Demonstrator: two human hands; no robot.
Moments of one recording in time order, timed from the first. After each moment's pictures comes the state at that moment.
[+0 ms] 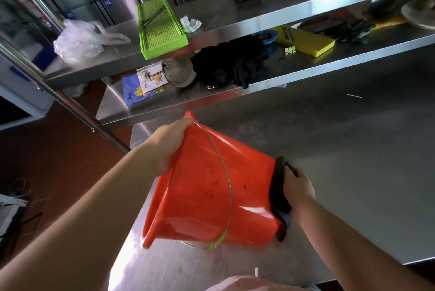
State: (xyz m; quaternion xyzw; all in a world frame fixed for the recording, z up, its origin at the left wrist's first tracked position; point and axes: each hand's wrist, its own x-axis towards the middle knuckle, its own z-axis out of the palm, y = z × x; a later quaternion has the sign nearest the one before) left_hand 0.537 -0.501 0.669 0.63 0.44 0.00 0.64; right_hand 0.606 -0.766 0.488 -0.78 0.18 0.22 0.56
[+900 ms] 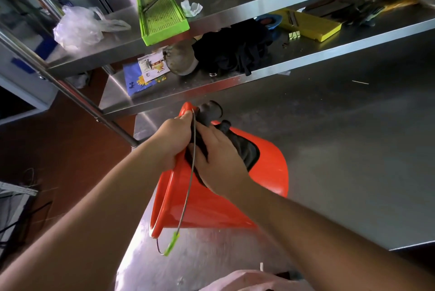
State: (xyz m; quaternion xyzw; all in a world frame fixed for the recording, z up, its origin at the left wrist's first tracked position) left_hand 0.527 -0.516 0.665 0.68 0.48 0.00 0.56; right_hand 0.542 -0.648 0.603 -0.77 -0.37 0.07 0.51
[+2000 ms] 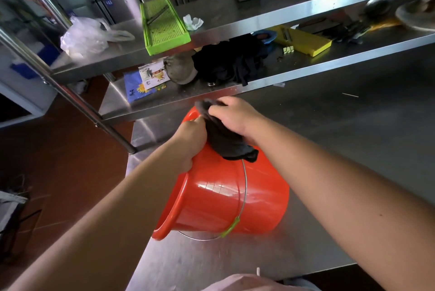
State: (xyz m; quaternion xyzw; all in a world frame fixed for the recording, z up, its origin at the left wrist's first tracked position) left_hand 0.541 -0.549 0.669 0.79 0.40 0.02 0.47; right_hand 0.637 -0.656 0.667 -0.80 -0.22 0.24 0.50
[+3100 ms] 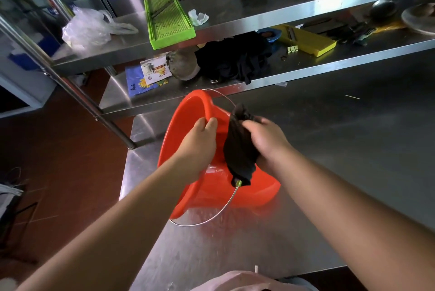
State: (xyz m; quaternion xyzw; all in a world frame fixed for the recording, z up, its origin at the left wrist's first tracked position) left_hand 0.516 -0.579 0.667 0.78 0.37 0.06 0.51; right_hand 0.604 -0.697 0.632 -0.57 0.04 0.31 0.76
